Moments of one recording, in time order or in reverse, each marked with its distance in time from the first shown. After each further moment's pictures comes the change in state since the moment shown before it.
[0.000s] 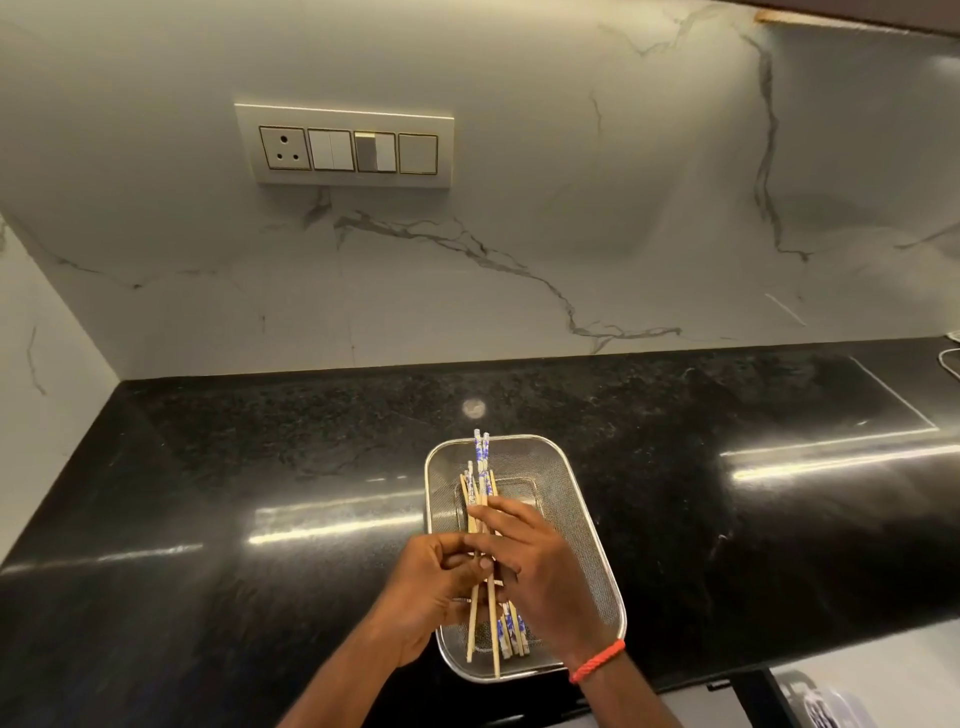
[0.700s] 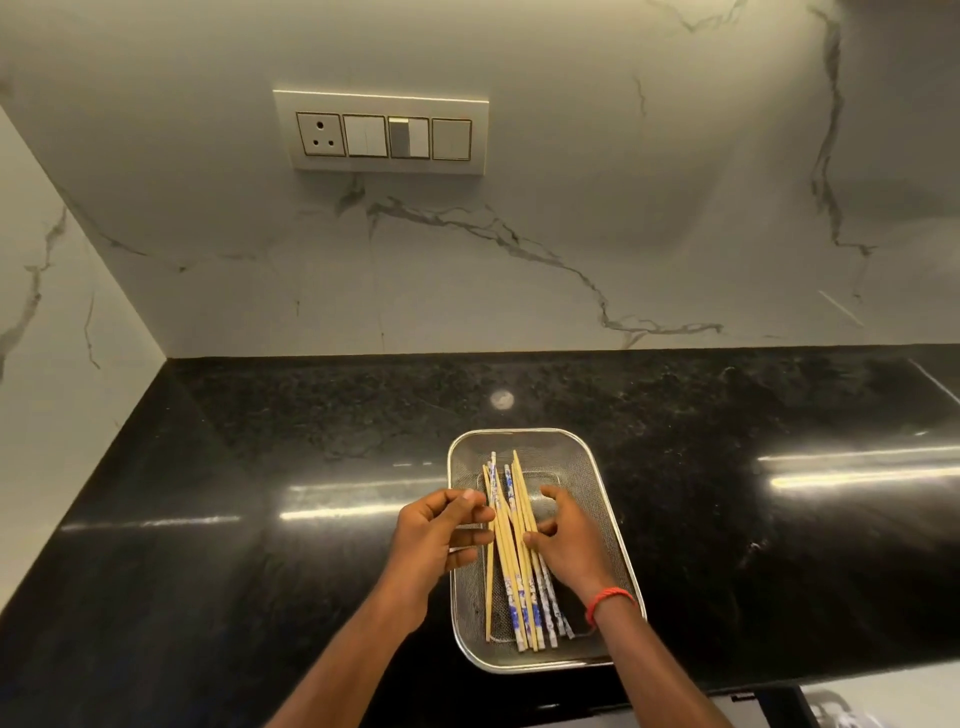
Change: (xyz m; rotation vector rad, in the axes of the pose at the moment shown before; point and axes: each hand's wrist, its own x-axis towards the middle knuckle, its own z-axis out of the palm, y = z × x) left_hand 0.006 0.016 -0.004 -0.022 0.282 0.099; right_hand 0.011 0.046 0.019 0.283 -0.324 0.893
